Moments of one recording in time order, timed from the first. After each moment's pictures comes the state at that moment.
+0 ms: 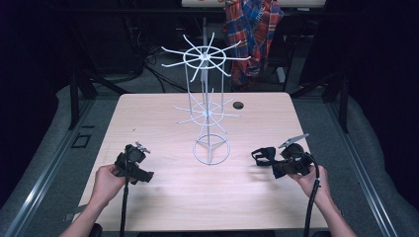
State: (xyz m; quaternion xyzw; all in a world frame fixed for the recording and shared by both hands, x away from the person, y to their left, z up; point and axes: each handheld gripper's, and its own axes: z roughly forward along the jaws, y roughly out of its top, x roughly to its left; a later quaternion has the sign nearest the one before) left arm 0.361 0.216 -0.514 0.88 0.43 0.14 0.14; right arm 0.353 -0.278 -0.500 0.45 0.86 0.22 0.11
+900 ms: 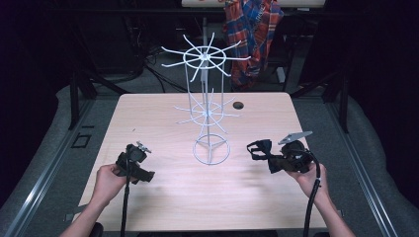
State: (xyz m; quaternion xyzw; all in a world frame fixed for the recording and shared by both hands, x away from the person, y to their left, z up) left arm 0.361 0.214 -0.514 0.88 0.43 0.15 0.14; right arm 0.345 -0.267 -0.474 0.43 0.85 0.28 0.14
